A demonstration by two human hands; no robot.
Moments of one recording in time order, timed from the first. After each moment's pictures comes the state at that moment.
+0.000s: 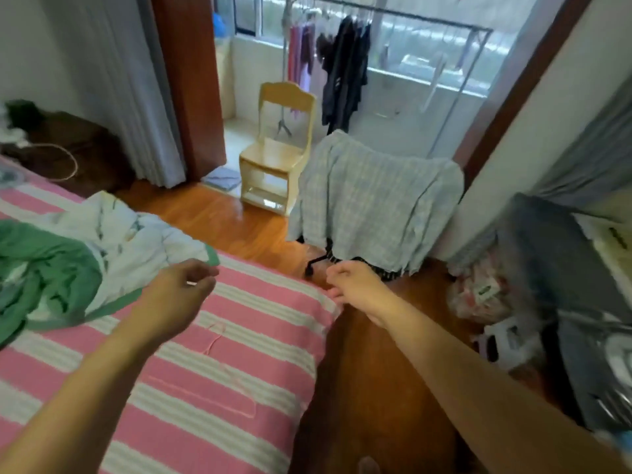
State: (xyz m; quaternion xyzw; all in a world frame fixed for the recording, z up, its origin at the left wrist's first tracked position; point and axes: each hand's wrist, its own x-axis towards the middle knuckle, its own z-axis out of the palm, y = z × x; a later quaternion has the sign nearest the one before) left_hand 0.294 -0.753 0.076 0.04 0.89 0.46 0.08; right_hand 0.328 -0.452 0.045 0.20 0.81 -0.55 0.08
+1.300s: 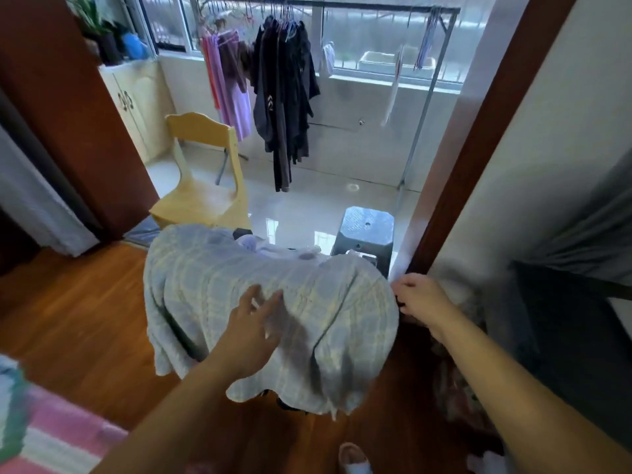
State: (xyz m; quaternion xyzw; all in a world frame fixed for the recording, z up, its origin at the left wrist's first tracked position) left_hand -0.100 -0.083 -0.013 0.25 0.93 0.25 0.11; right_hand -0.022 0.231 0.027 0.34 0.79 -0.51 -0.03
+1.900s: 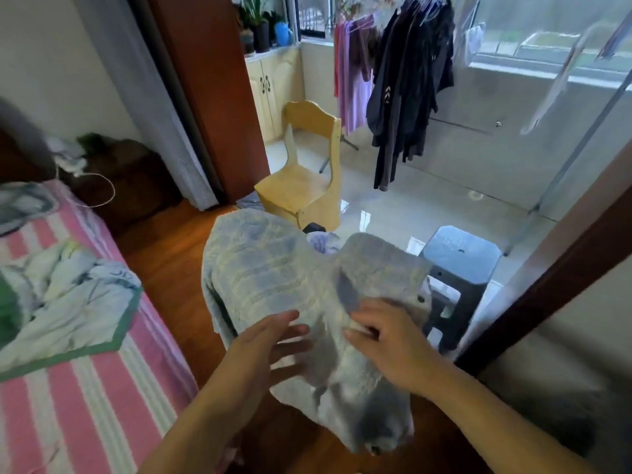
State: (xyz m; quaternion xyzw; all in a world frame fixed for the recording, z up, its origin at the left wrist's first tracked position) left_hand -0.052 0.002 0.073 -0.20 0.60 0.76 0.16; right_hand -0.087 0.226 0.070 -0.19 0.89 -0.42 0.09
